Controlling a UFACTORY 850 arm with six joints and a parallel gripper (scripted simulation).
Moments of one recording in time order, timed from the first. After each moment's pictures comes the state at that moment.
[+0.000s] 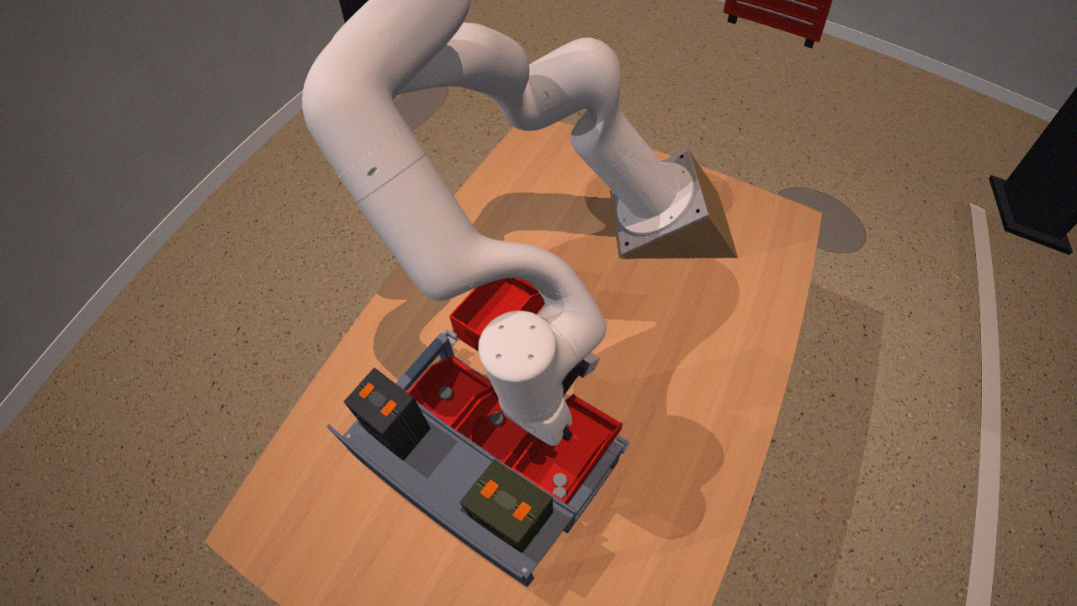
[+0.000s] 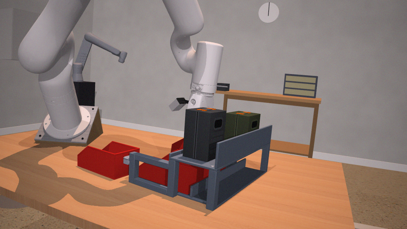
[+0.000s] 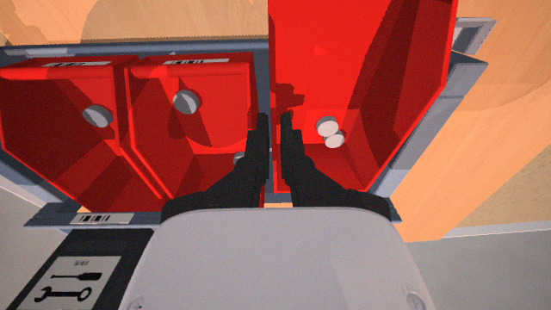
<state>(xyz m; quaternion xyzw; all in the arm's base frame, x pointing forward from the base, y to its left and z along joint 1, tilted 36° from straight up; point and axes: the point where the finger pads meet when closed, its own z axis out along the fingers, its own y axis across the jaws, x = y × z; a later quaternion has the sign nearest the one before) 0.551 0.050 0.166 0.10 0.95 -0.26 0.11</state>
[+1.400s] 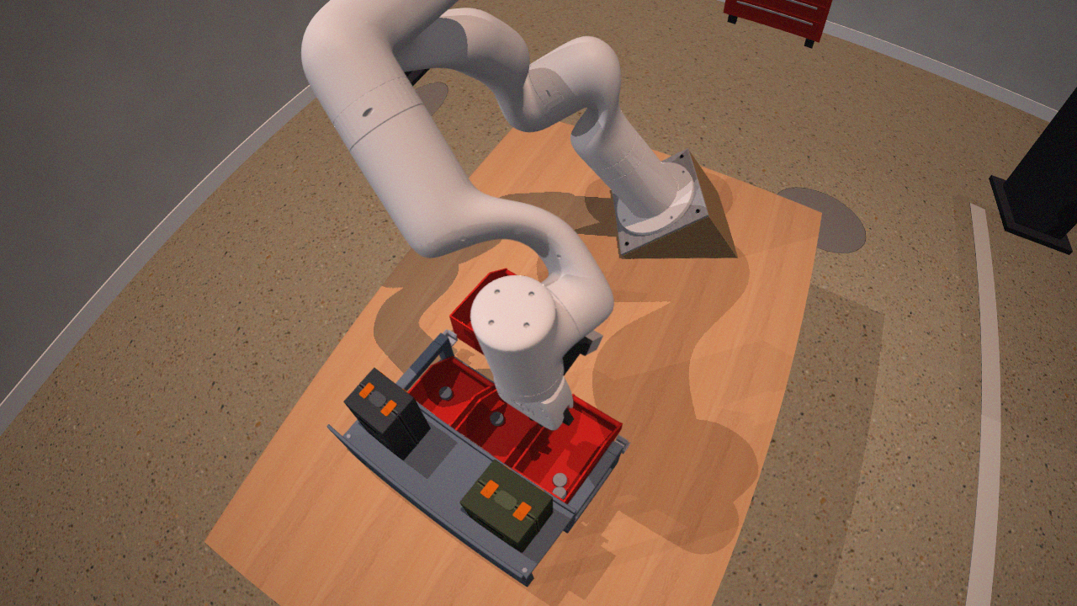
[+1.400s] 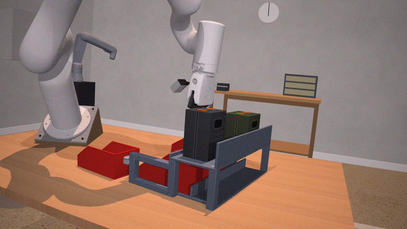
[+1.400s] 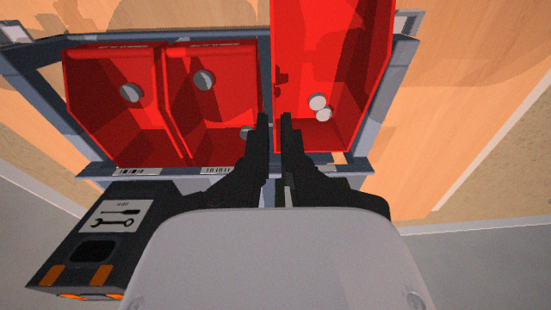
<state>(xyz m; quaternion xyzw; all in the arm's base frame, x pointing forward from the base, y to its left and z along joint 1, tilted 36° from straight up) 0.534 0.084 0.217 0.10 0.95 -0.26 0.11</state>
